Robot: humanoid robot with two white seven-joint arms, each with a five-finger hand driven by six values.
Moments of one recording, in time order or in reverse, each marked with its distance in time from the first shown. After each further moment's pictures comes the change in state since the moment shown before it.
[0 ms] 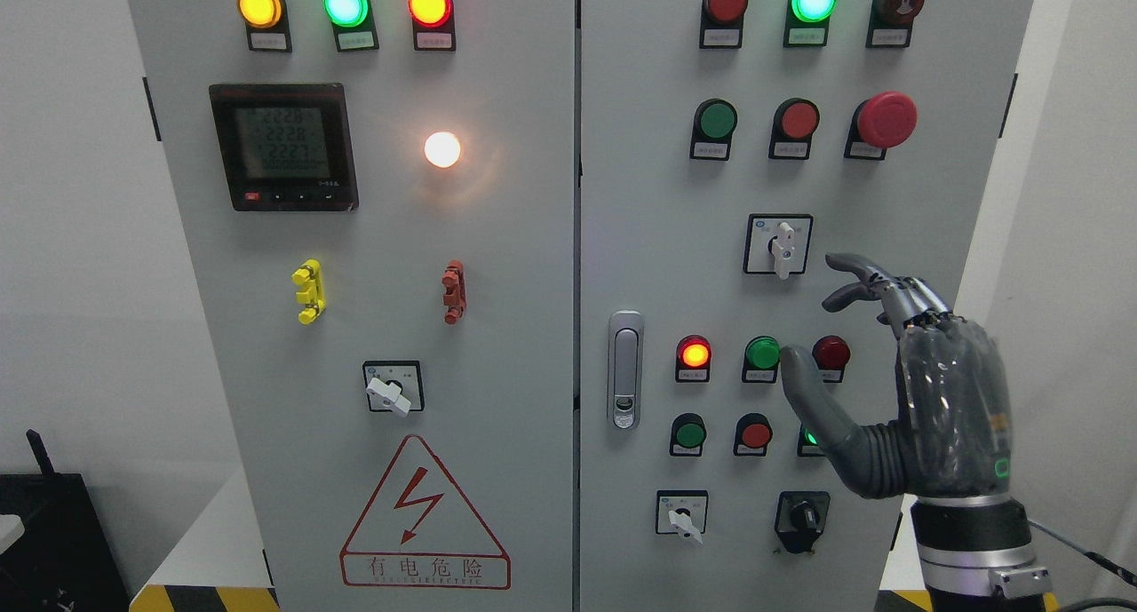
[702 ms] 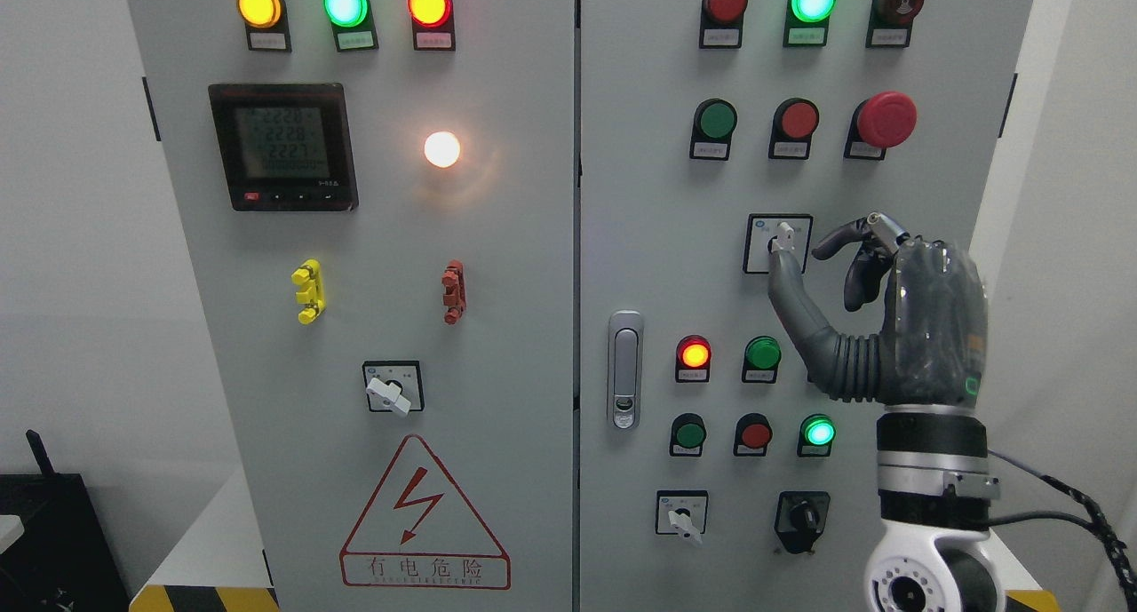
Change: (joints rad) left arm 0.000 0.000 0.000 0.000 0.000 0.000 0.000; right arm -0.152 0.132 0.030 0.083 0.041 0.179 -0.005
